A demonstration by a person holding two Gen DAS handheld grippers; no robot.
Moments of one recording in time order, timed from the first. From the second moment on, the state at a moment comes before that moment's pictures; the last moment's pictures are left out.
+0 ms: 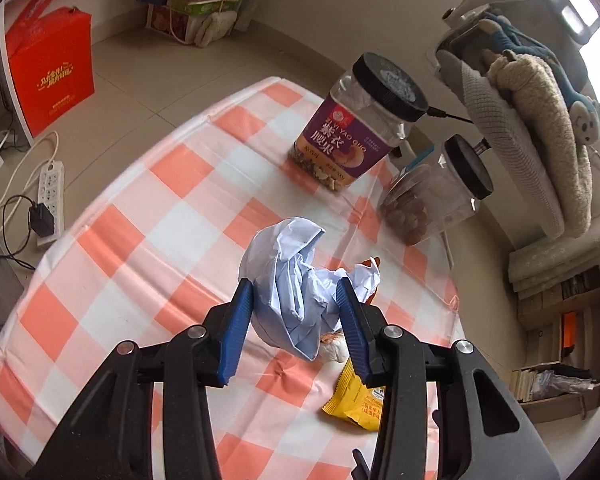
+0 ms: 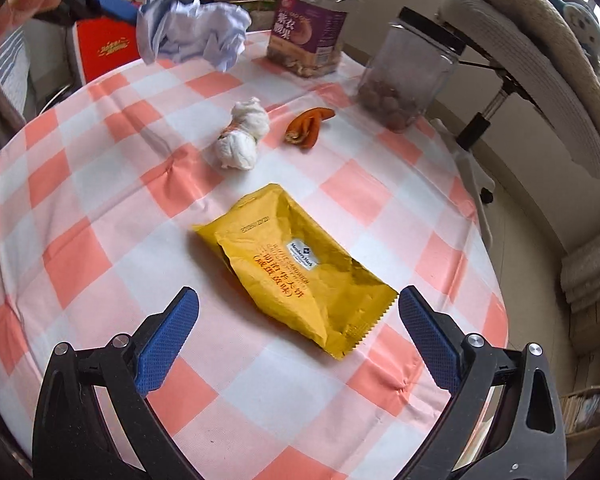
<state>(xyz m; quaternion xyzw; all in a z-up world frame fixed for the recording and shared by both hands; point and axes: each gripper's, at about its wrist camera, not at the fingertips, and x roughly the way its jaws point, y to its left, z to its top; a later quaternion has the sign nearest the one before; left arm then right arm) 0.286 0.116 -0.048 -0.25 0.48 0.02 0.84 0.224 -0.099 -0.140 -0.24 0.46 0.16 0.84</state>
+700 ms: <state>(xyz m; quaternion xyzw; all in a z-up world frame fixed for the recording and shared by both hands) 0.240 0.143 -0.008 -0.24 0.44 0.00 0.86 0.275 -0.129 -0.124 0.00 0.53 0.14 0.84</state>
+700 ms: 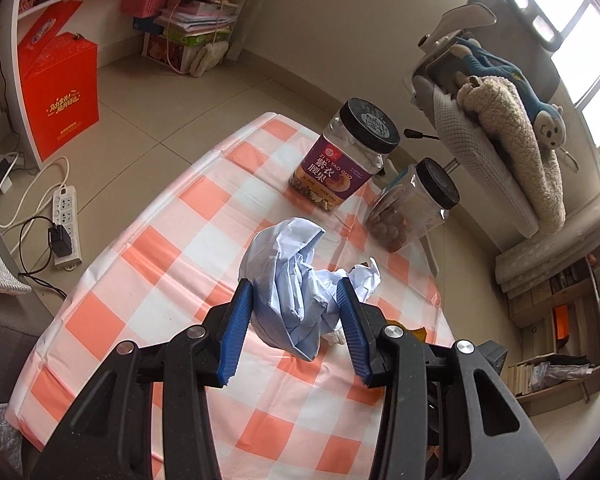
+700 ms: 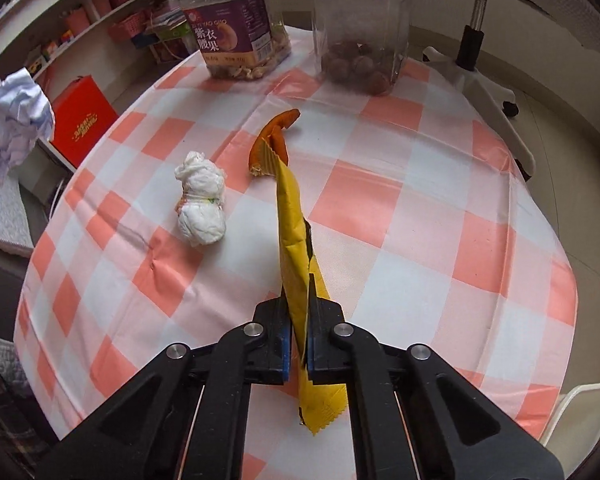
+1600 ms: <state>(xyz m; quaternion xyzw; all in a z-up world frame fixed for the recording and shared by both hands) 0.214 0.083 0.000 -0.17 0.42 -0.04 0.89 0.207 -0.200 -0.045 0.10 0.41 0.09 0.90</state>
